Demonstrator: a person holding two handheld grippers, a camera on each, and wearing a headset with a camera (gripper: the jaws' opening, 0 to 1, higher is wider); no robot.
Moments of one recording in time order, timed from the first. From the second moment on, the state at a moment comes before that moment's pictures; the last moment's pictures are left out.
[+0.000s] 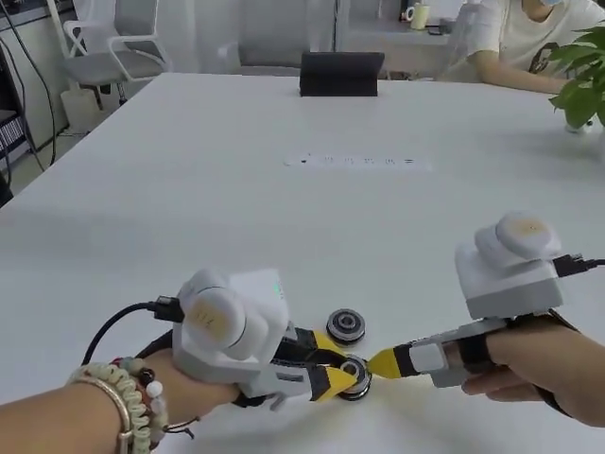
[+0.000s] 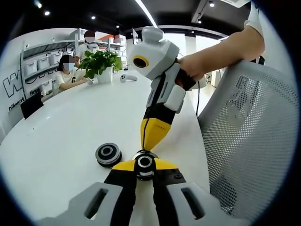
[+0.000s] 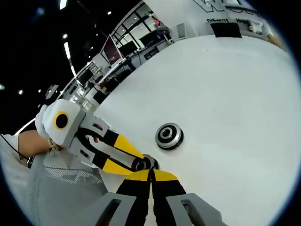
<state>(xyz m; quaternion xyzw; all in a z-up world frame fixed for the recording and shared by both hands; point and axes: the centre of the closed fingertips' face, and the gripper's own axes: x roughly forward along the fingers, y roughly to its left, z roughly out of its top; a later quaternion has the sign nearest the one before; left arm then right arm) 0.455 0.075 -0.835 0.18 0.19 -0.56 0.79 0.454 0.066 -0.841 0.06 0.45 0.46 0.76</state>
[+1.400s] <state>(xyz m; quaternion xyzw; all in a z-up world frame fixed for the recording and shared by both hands) 0.457 0.074 -0.835 0.19 0.19 -0.56 0.79 0.449 0.080 -0.824 0.10 0.44 0.48 0.75</state>
